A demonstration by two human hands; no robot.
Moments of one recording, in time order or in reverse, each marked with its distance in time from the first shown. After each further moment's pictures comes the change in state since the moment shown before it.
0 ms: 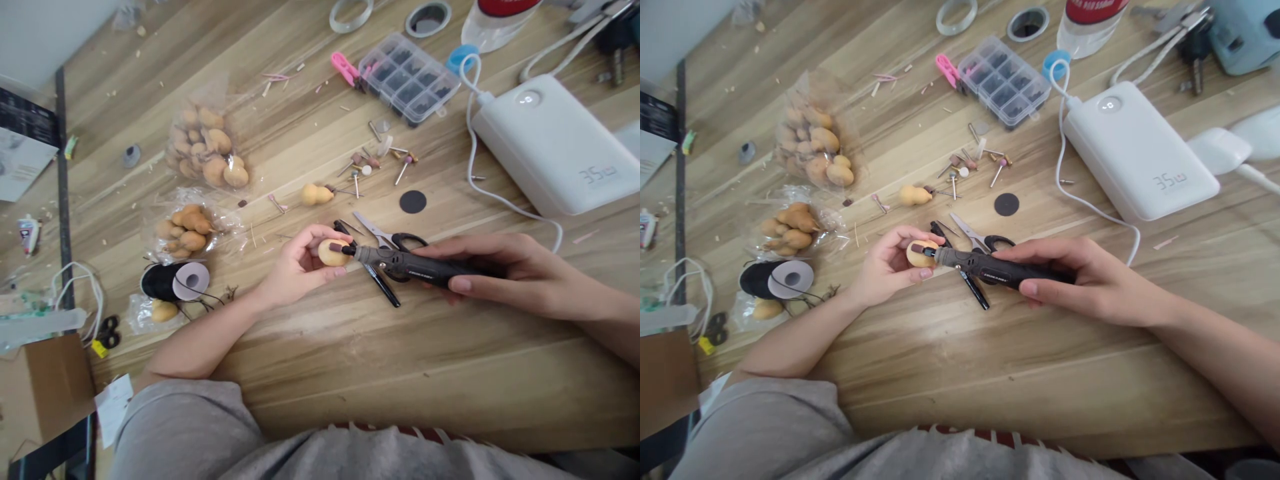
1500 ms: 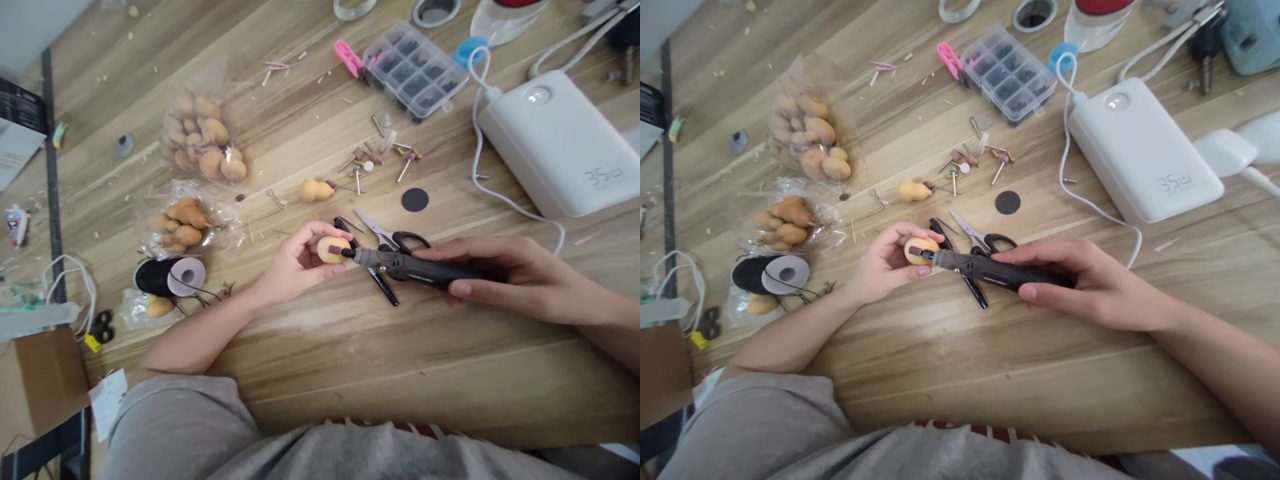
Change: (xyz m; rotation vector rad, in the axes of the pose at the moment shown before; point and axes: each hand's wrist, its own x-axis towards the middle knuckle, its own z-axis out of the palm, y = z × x) left_hand 0.000 -0.001 0.001 0.004 0.019 -0.001; right_hand 0.000 0.002 -0.004 -0.023 -0.078 0.026
